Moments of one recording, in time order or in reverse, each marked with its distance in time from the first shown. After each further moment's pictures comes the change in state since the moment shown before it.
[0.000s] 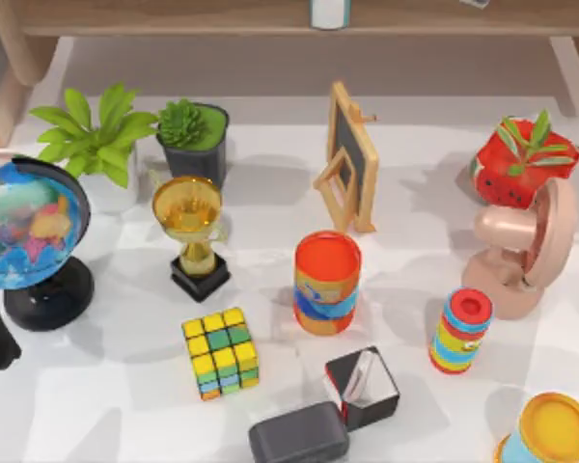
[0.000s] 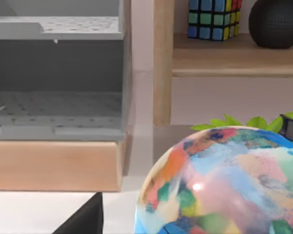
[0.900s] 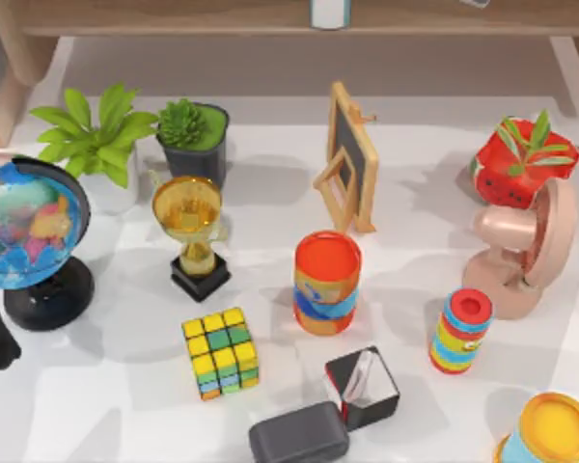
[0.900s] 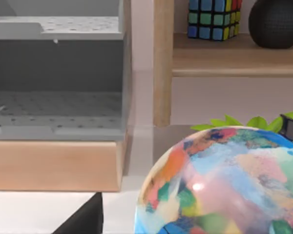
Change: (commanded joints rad) left arm 0.000 0.000 0.000 0.000 0.000 0.000; right arm 0.022 0.103 -0.086 0.192 0.007 0.025
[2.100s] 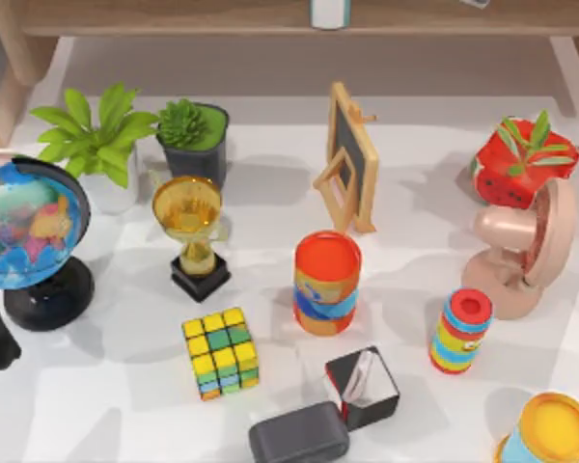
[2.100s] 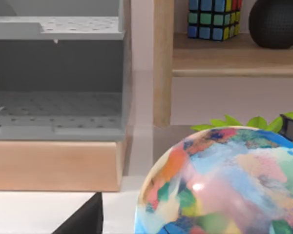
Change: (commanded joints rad) left arm 0.000 0.000 0.000 0.000 0.000 0.000; right arm 0.000 0.000 0.000 0.000 0.000 0.000
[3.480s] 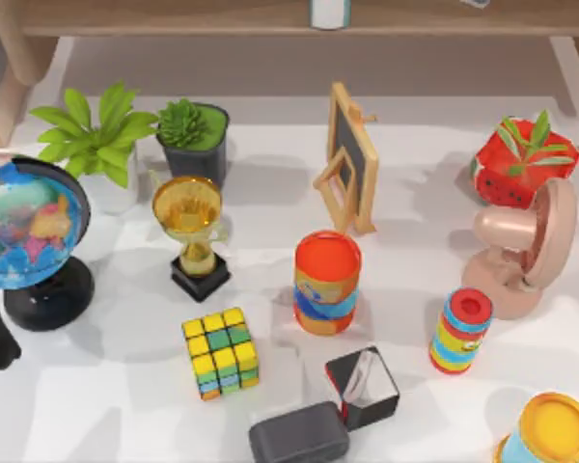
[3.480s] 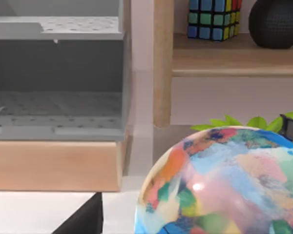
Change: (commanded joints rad) left arm 0.000 0.000 0.000 0.000 0.000 0.000; right arm 0.077 -0.822 -0.703 0.142 0.099 0.286
